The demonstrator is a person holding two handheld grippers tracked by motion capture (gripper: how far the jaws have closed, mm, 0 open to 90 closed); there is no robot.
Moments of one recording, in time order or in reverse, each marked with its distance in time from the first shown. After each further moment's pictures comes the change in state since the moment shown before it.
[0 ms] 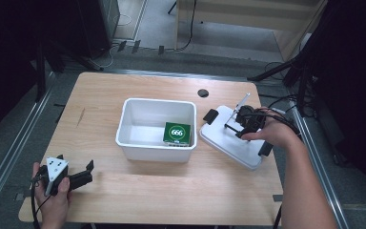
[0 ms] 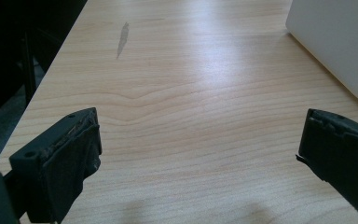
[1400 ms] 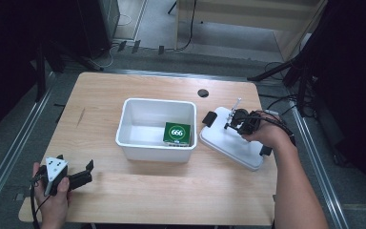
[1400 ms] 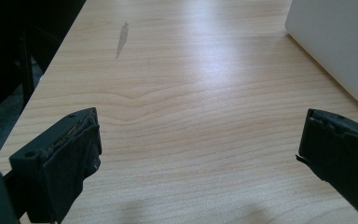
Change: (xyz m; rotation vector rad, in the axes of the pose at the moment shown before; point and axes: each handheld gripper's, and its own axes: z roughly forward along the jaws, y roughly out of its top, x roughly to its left) left arm 0.001 0.000 0.000 -0.001 -0.005 -0.009; right arm 0.005 0.007 0.021 0.091 -0.098 -0.015
